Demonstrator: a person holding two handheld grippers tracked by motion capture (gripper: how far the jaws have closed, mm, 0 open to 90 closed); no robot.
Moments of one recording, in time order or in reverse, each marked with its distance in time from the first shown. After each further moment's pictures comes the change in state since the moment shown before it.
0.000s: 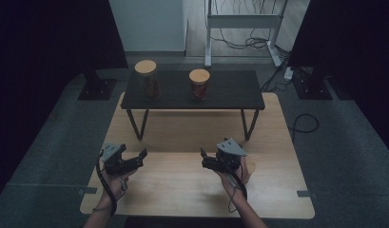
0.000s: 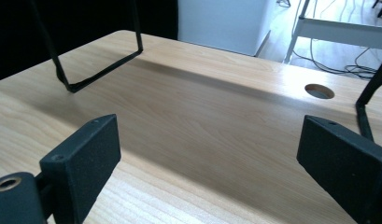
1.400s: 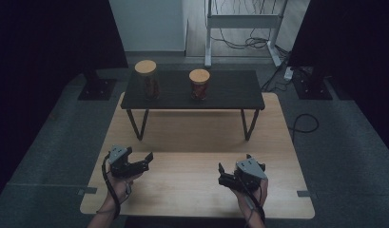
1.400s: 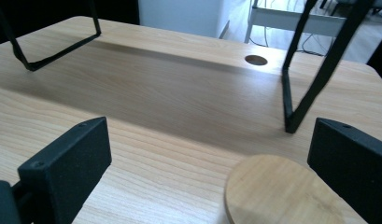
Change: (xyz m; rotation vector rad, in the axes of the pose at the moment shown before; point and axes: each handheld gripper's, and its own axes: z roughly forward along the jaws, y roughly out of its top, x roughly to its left) left arm -0.013 -0.001 0.002 0.040 -0.036 0.018; right arm 0.010 -0.027 -0.068 0.025 -0.171 0.028
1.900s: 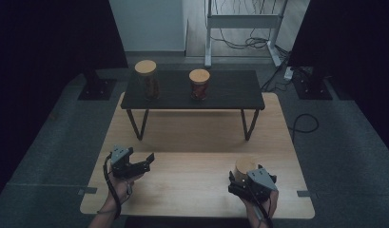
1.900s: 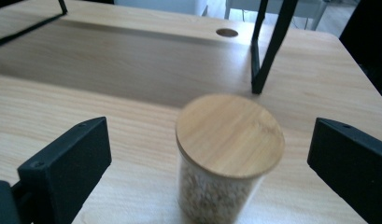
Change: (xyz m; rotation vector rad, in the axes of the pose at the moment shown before) left arm -0.003 0.000 0.000 0.005 -0.001 0.011; right arm -0.005 -0.024 -0.016 0.050 -0.085 0.030
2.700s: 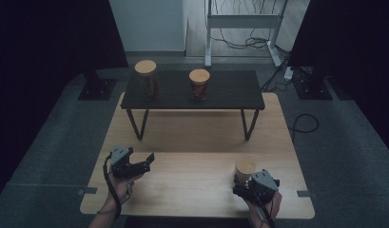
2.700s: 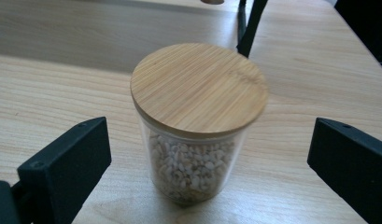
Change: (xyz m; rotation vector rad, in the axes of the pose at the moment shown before) left arm -0.003 0.001 -0.002 -0.006 0.002 0.006; right arm -0.007 -0.012 0.019 0.072 -0.035 0.019
